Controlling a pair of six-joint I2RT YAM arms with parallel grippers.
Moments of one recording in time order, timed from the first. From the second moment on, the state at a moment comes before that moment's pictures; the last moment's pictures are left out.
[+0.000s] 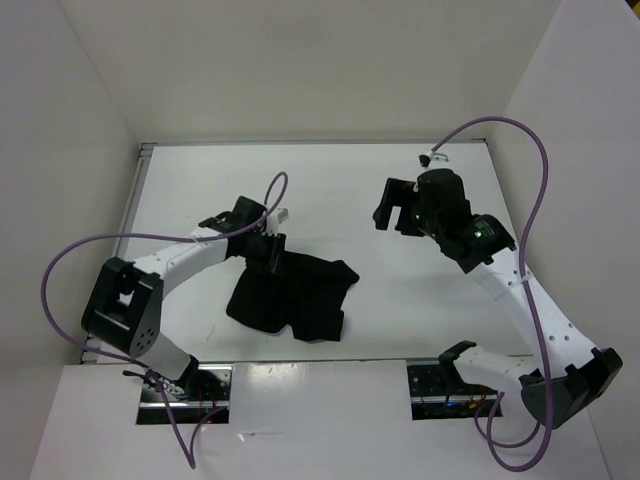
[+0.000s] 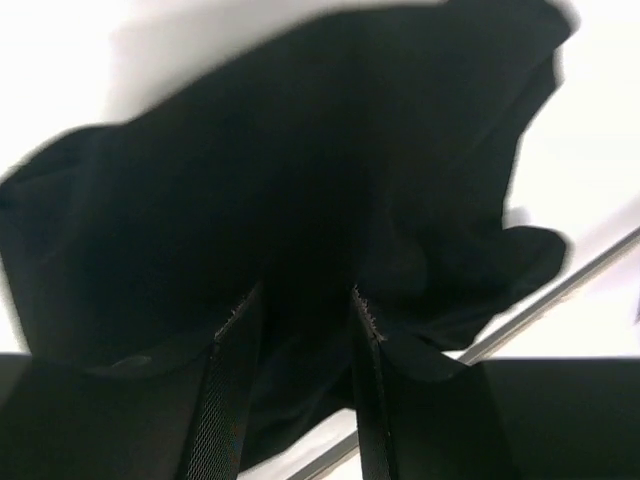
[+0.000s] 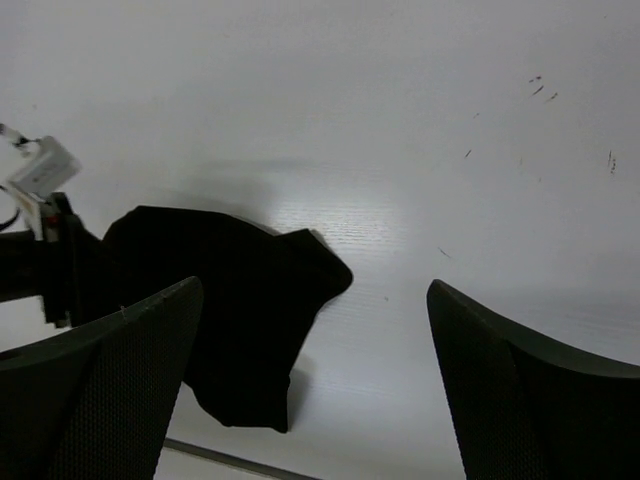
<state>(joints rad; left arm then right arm) -0.41 1.52 0.98 -0.51 0.37 -0.24 0.47 1.11 1.23 -0.73 0.16 0.49</state>
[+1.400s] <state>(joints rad) -0.46 1.55 1.26 -0.57 0.23 -0.25 0.44 1.57 1.28 -0.56 -0.01 0.54</state>
